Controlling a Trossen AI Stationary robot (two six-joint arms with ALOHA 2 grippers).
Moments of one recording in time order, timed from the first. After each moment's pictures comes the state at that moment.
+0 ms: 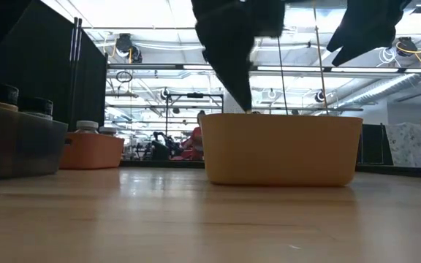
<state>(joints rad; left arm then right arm) -0.12 2.15 1.90 -0.96 -0.07 0.06 0.39 1.07 0.96 -0.89 0.63 0.82</state>
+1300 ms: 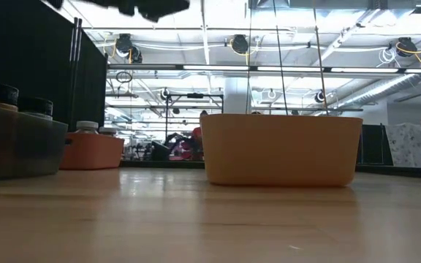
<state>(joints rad) -0.16 1.18 0.76 0.20 -0.02 0.37 0.28 1.22 0.94 0.25 0.31 -0.34</state>
